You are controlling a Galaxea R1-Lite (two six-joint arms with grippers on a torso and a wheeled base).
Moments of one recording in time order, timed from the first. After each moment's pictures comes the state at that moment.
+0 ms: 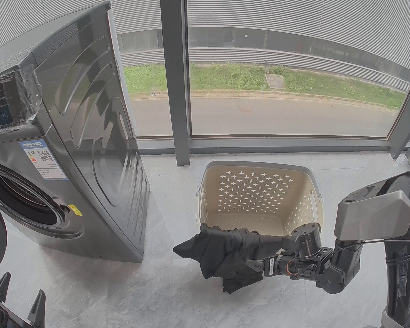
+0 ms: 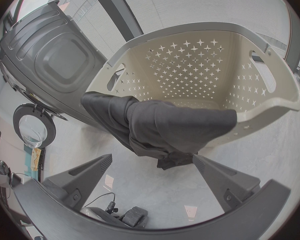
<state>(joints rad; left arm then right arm) 0.00 0.02 -0.02 0.00 0.00 -0.02 0.52 2.38 -0.51 -1.20 0.04 0.36</state>
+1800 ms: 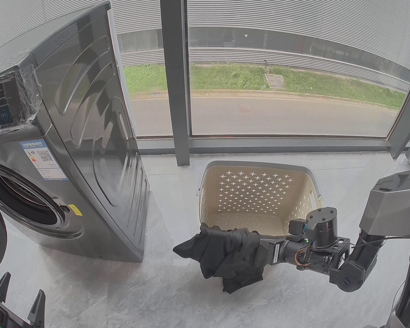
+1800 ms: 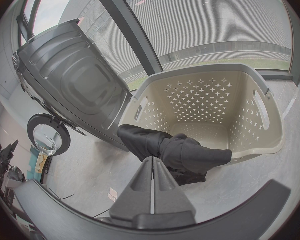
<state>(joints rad) 0.00 0.02 -0.02 0.00 0.00 -0.02 0.55 2.17 -0.45 -1.24 0.03 0.37</state>
